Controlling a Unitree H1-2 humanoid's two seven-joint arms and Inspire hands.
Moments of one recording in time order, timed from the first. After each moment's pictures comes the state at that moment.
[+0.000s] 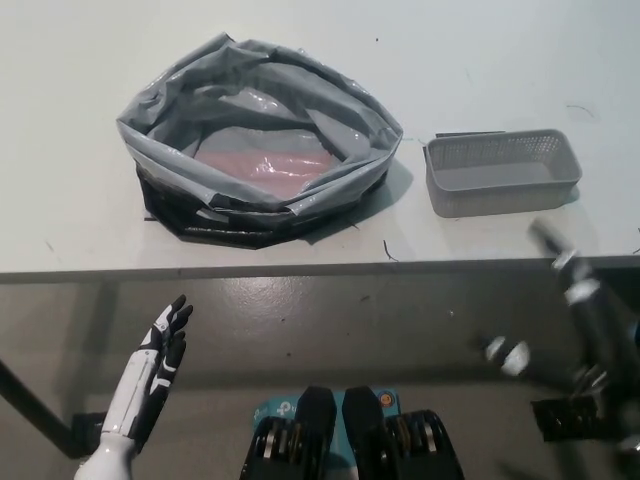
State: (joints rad) left_arm 0.00 0.19 -0.04 0.04 0.13 -0.21 -0.03; right_arm -0.14 -0.26 0.01 -0.23 -0.22 -0.18 0.03
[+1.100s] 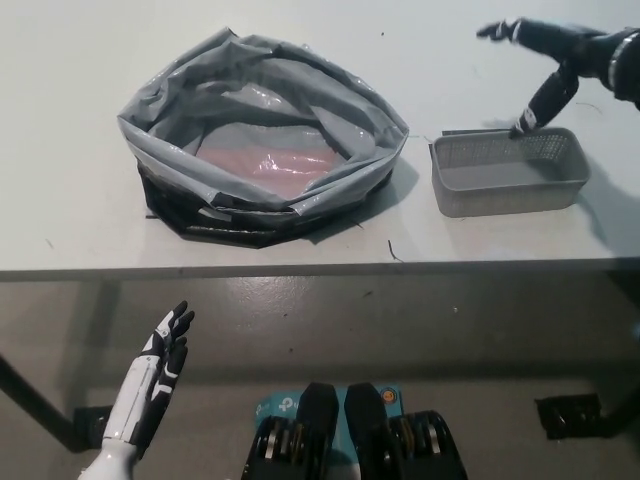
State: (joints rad) left_arm 0.00 0.18 -0.04 0.04 0.13 -0.21 -0.03; right_arm -1.17 -0.55 0.60 0.55 -0.41 0.30 0.66
